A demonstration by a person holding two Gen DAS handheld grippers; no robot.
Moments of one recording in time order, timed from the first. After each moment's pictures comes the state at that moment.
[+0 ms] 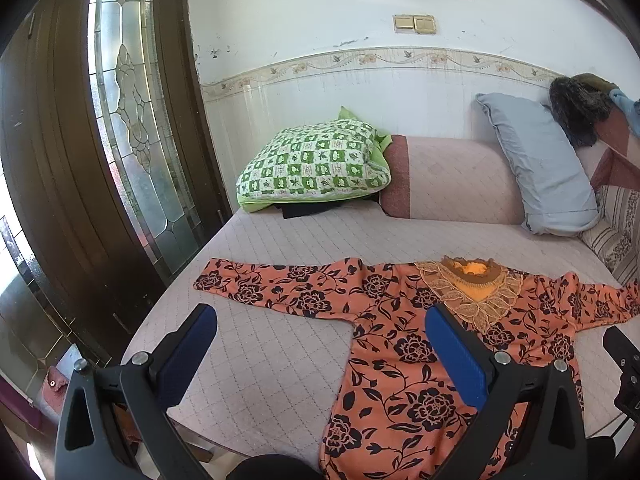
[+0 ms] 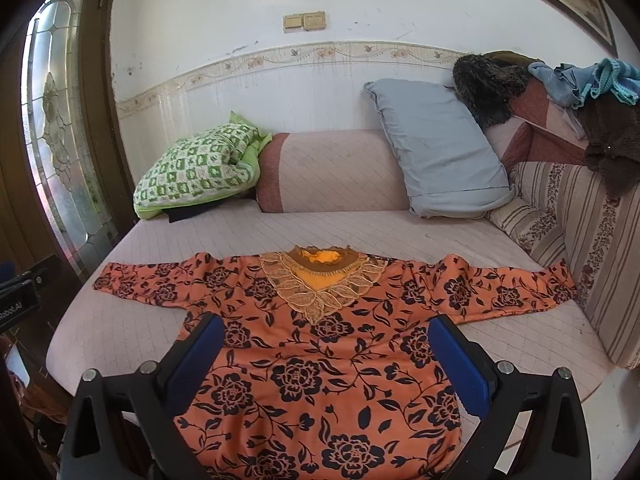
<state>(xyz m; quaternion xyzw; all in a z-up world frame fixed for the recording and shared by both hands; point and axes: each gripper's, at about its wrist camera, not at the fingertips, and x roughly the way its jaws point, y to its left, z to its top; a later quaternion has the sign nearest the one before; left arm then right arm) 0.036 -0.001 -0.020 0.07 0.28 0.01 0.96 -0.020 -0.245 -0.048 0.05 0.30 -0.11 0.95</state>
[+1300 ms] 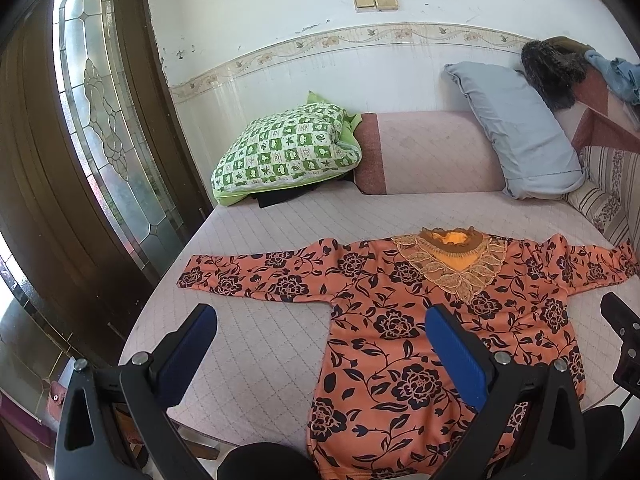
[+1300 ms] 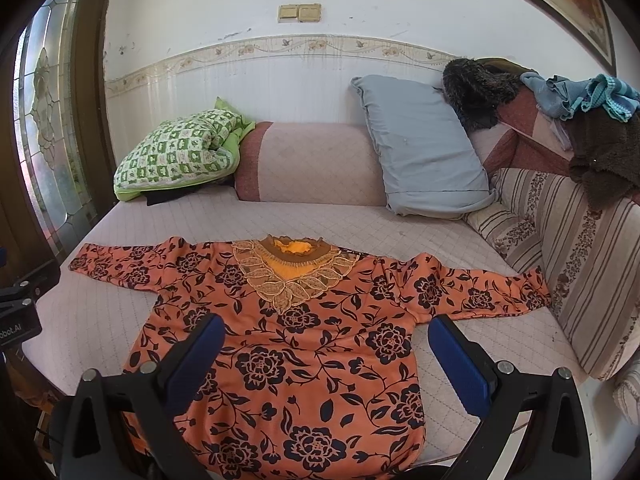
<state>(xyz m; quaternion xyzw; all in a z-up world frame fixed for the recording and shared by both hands) 0.030 -0.036 -0.032 0.11 0.31 -0.02 0.95 -0.025 -0.255 -0.050 0.01 0.31 -0.14 0.94</state>
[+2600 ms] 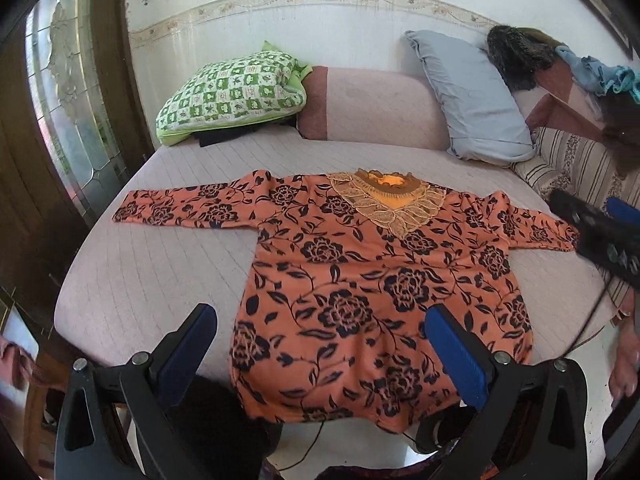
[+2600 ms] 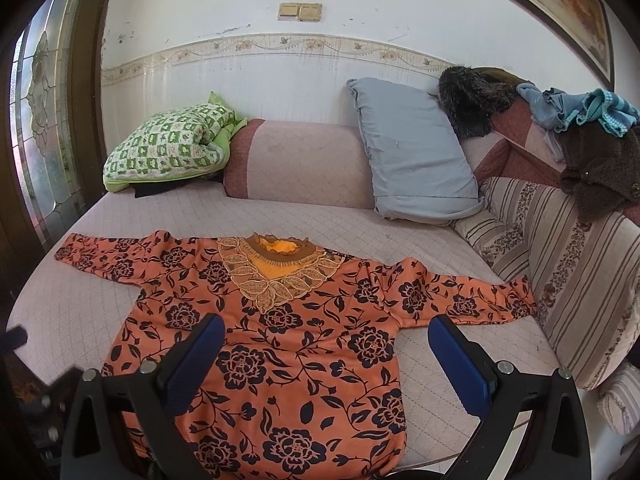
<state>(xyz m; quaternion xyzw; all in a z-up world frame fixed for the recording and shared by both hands) -0.026 -0.049 -0.091 0.04 0.38 -0.11 0.92 -0.027 -0.255 -0.047 -0.02 0.31 -0.16 0.94</state>
